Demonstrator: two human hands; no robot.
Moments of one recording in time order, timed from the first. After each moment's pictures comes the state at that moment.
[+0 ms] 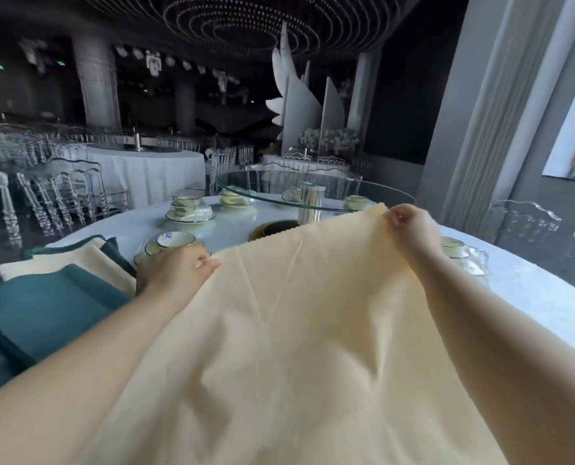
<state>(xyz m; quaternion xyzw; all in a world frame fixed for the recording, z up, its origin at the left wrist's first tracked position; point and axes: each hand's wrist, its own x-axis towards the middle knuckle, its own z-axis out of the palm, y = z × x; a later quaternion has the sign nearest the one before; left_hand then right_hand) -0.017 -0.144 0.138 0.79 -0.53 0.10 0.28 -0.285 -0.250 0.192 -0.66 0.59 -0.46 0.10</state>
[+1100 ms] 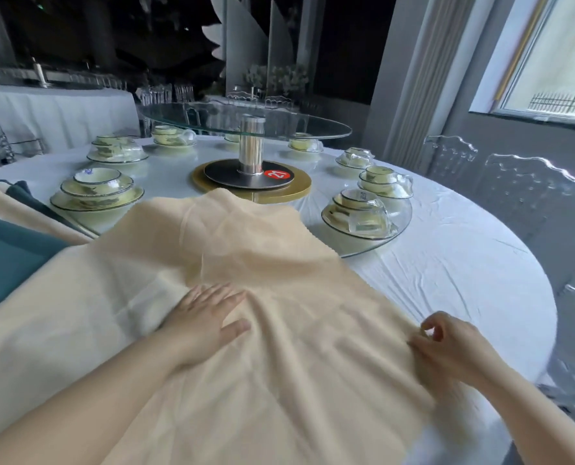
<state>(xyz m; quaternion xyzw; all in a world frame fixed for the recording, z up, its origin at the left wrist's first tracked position) -0.123 -0.093 0.029 0.62 -0.78 -0.08 0.00 -0.456 -0.094 0.032 -0.65 0.74 -0.14 0.13</state>
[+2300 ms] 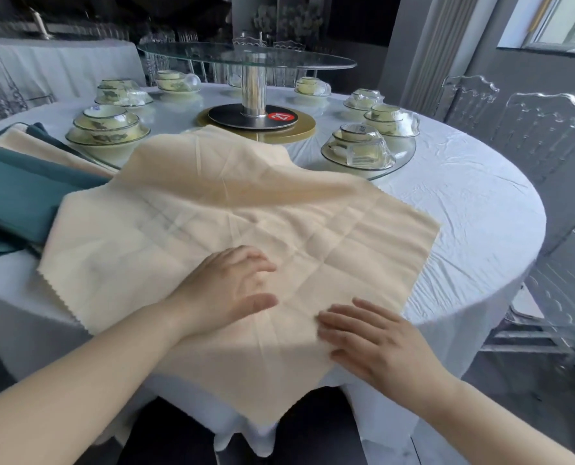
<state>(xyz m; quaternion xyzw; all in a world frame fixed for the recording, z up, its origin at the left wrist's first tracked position) -0.157 -0.004 0.018 0.52 -0.82 -0.13 0.19 -0.409 0.012 -0.021 -0.92 0.25 -0.27 -0.13</state>
